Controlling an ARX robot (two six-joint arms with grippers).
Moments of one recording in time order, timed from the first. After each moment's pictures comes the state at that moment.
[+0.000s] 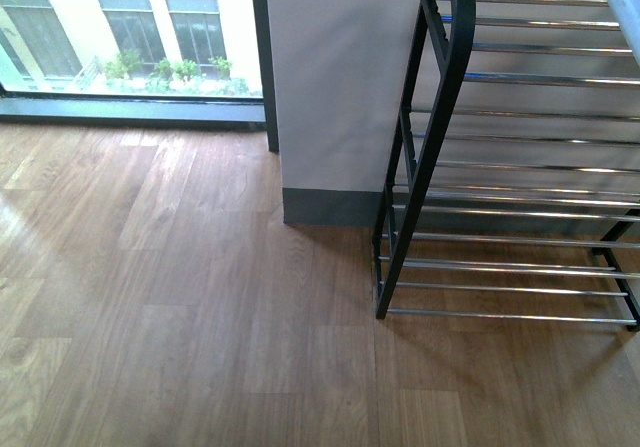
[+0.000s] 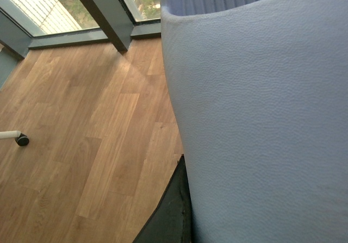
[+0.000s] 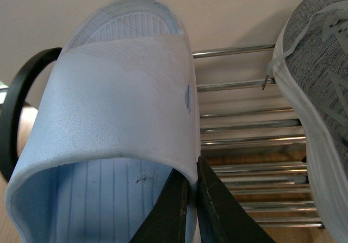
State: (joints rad) left arm -0.02 0.63 0.28 -0.11 -0.30 0.19; right arm -0.23 1.57 0.91 0.28 -0.09 0.12
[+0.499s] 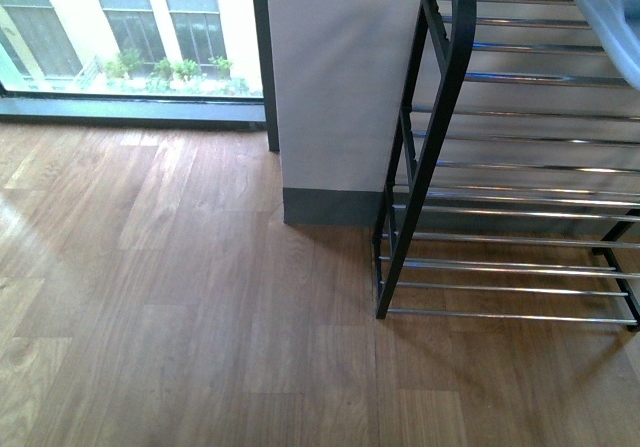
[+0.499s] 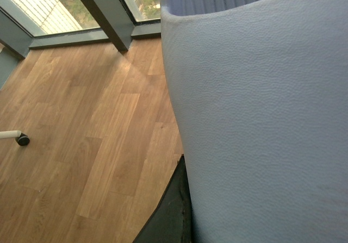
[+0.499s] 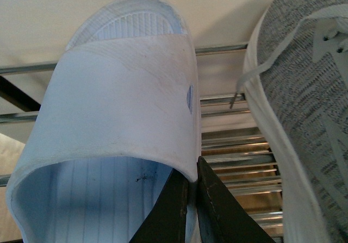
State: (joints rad) left arm -0.02 0.63 0.28 -0.11 -0.30 0.19; right arm -0.26 1.83 1.19 0.15 0.00 0.04
